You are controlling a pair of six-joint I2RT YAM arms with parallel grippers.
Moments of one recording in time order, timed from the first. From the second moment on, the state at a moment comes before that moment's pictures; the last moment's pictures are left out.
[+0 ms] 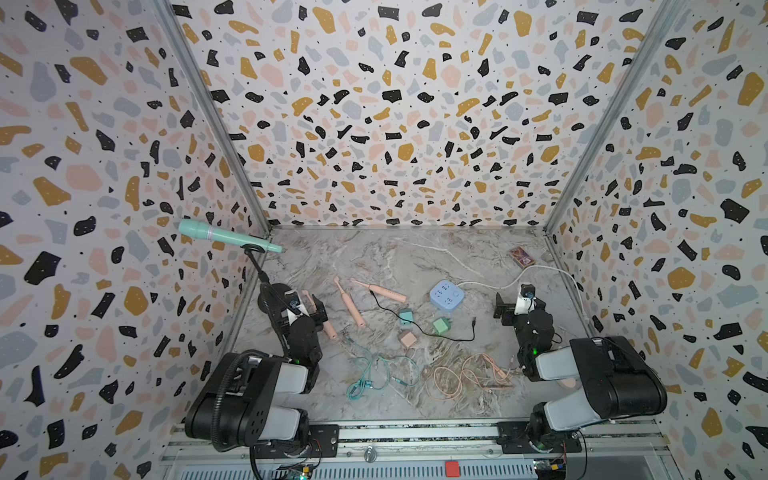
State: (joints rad) left arm -0.15 1.40 0.13 1.11 -0.56 -0.05; right arm 0.09 1.50 0.19 1.13 0.12 -0.06
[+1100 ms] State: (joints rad) left arm -0.15 1.31 0.19 0.92 -0.53 -0.03; right arm 0.12 1.38 0.27 0.91 0.22 -0.04
